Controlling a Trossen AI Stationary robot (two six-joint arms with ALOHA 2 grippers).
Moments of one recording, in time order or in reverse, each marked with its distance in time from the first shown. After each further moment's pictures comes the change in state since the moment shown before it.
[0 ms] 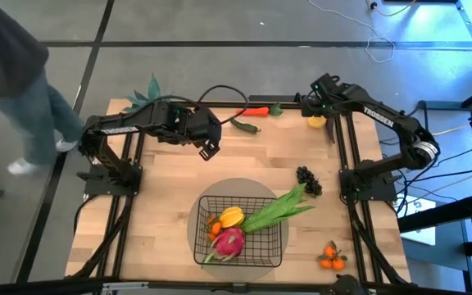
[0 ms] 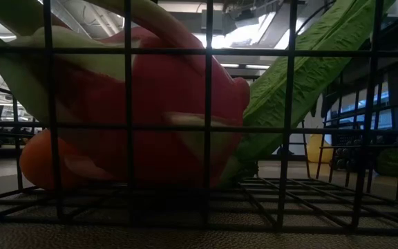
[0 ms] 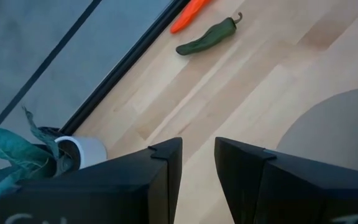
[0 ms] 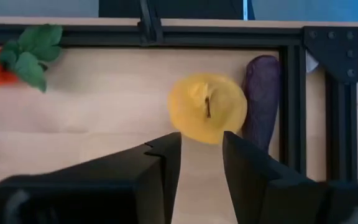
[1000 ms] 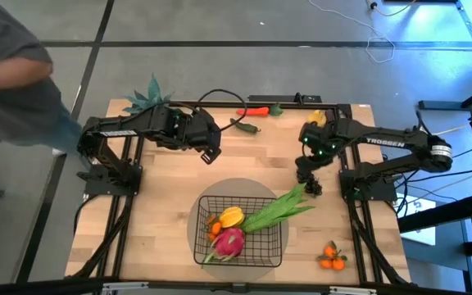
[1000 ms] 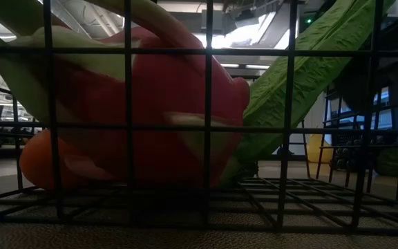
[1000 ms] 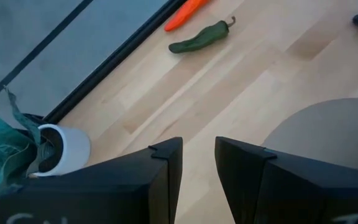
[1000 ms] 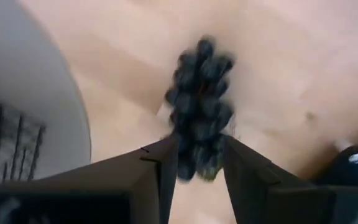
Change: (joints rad) left arm -0.056 -0.001 0.000 0.000 -0.006 -0.136; right arm 0.580 -0.174 -0.157 -0.269 -0.430 0.166
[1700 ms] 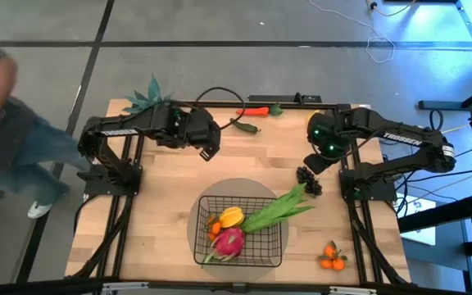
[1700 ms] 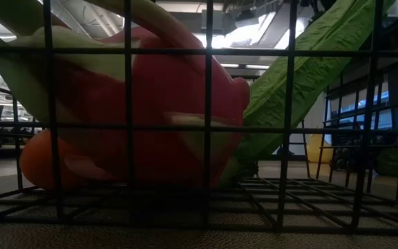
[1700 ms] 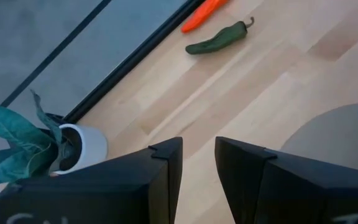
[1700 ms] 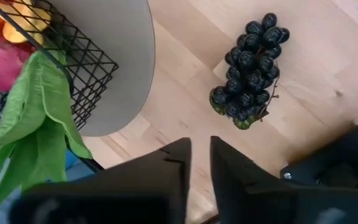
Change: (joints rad) left arm 0.017 0.003 0.000 -0.034 -0.042 0.009; right arm 0.071 -0.036 0.285 -0.247 -0.148 -0.106
